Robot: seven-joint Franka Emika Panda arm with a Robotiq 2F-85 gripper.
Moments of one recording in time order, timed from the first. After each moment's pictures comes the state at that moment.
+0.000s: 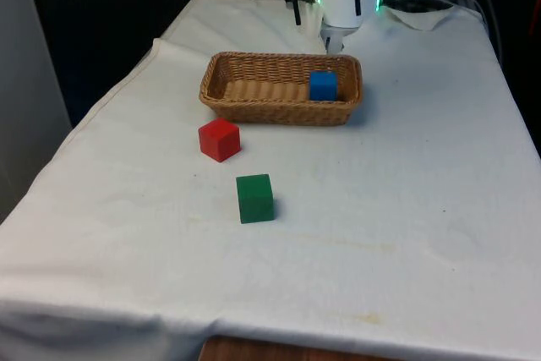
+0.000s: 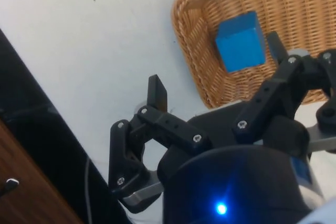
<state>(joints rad) 0.34 -0.06 -0.44 -2.36 0.18 2.36 -0.34</state>
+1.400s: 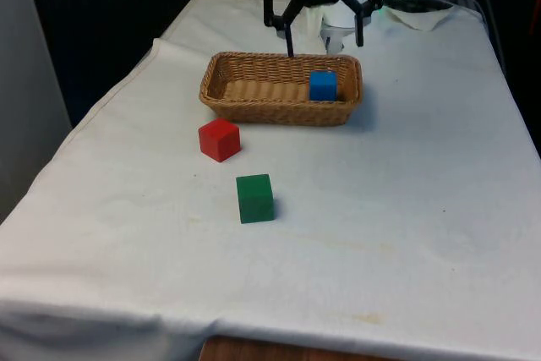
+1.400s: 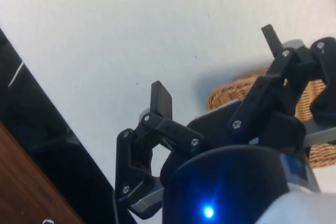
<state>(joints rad) 0.33 0.34 -0.44 -1.85 0.33 2.22 -0.48</state>
